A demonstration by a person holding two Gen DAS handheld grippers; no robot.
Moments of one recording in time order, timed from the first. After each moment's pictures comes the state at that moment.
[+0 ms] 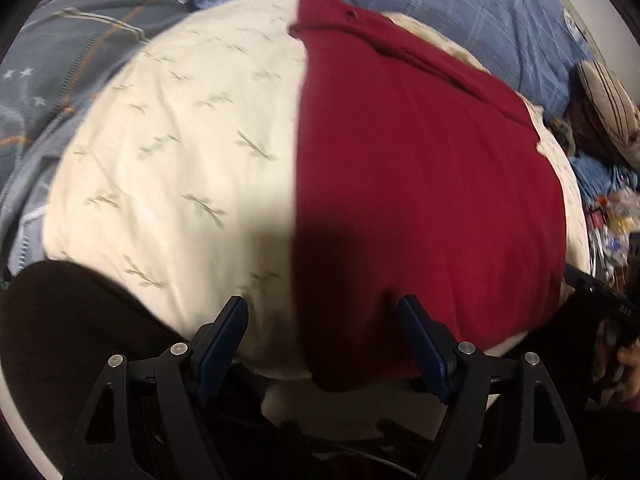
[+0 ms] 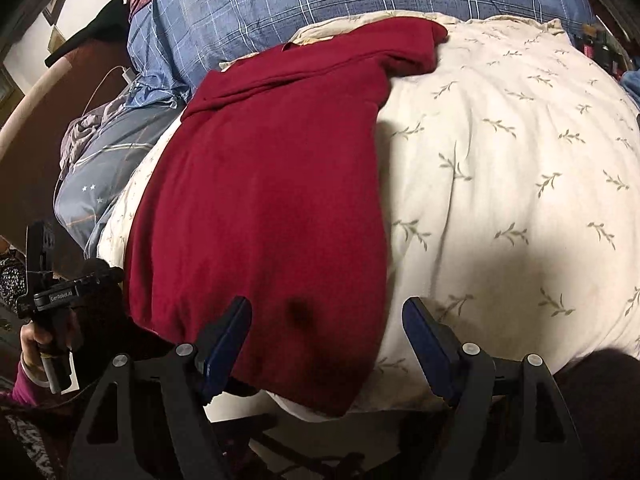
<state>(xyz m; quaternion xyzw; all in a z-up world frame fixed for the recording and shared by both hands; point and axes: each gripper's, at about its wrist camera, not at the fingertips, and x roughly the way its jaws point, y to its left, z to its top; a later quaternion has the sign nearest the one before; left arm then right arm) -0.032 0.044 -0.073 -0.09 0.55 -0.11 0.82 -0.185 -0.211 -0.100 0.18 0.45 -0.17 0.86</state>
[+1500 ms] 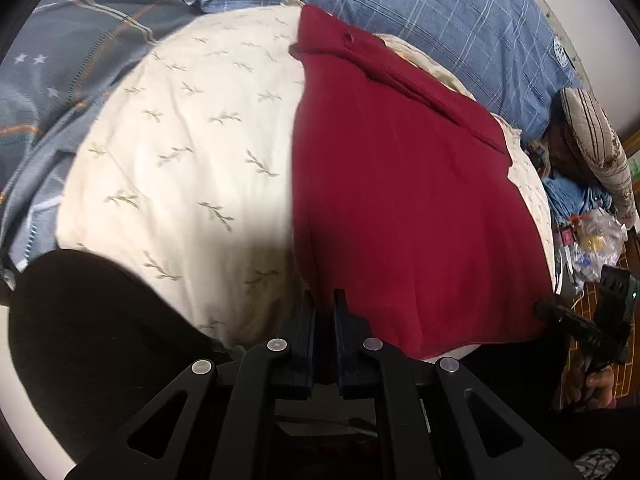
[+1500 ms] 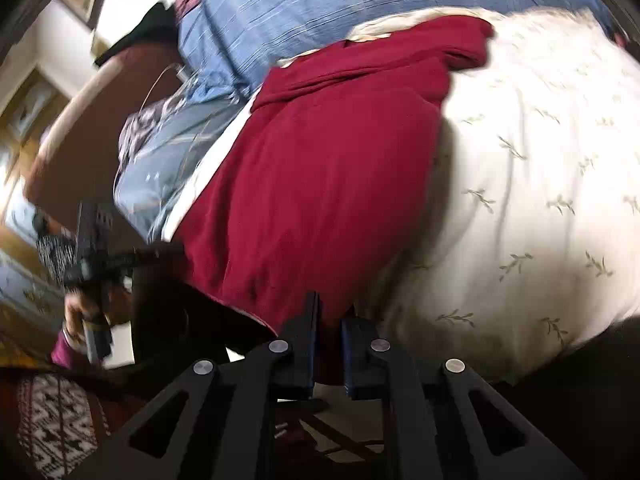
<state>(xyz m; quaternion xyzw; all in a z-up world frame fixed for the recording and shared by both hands) -0.040 0.069 -0.051 -0.15 0.53 -0.13 0.83 -0.205 -0.183 -0.085 0.20 0.45 -0.07 0.87</state>
